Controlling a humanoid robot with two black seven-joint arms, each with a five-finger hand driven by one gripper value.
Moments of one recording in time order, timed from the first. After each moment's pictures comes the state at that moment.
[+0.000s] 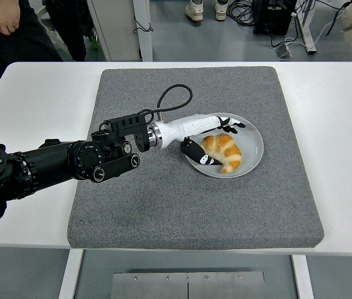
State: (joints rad) left arm -1.20 0.00 0.26 -0.69 0.87 0.14 -0.51; right arm -0.04 0.00 0.01 0.13 -0.10 0.02 0.41
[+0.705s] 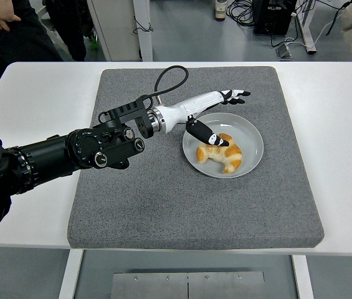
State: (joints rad) left arm -1.22 0.00 0.12 -0.69 0.73 0.09 -0.50; right arm -0.04 0.00 0.00 0.13 -0.11 0.02 0.41
